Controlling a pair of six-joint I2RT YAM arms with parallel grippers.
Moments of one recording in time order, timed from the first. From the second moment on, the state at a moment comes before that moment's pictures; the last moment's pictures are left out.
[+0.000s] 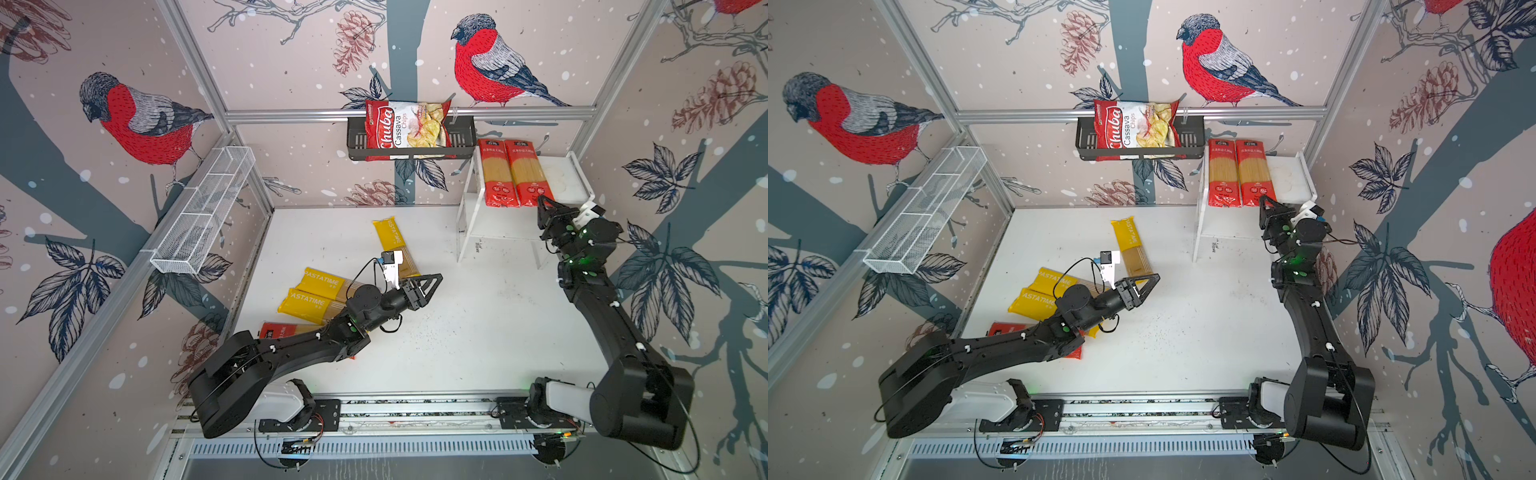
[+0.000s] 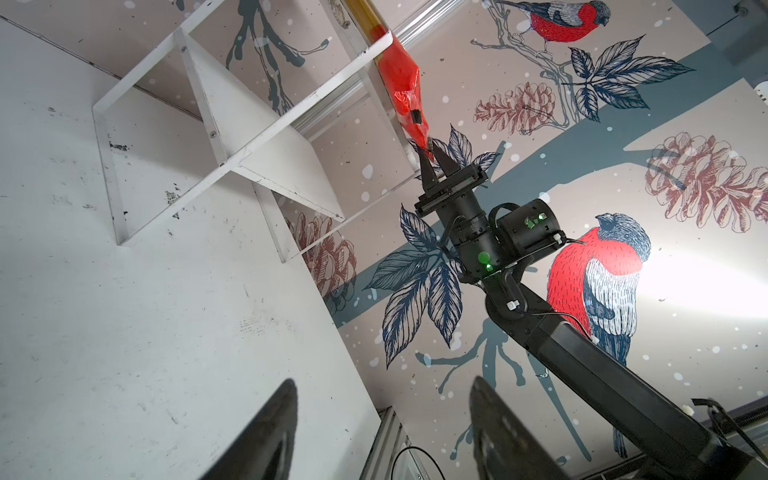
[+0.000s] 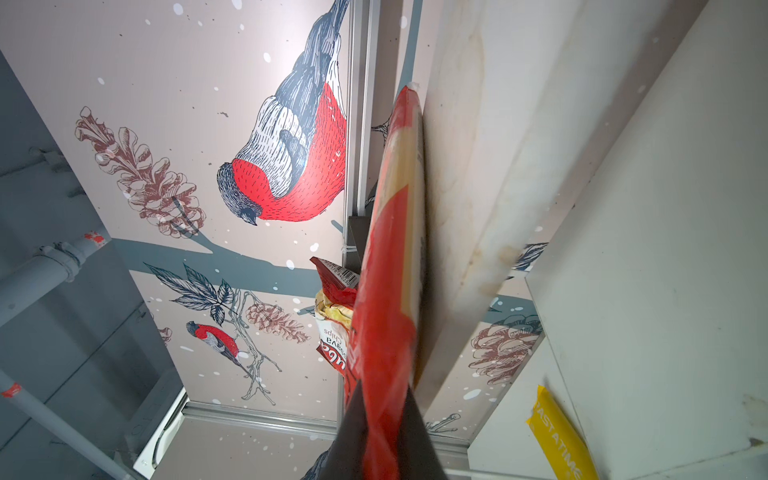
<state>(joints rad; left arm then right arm) -0.90 1.33 0.58 0.85 0.16 -0.99 -0.13 1.24 0.90 0.44 -0.39 1.44</state>
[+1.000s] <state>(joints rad) -0.76 1.05 0.62 0.20 -0.05 -0.86 0.54 0.96 0.67 0.09 -0.08 1.14</state>
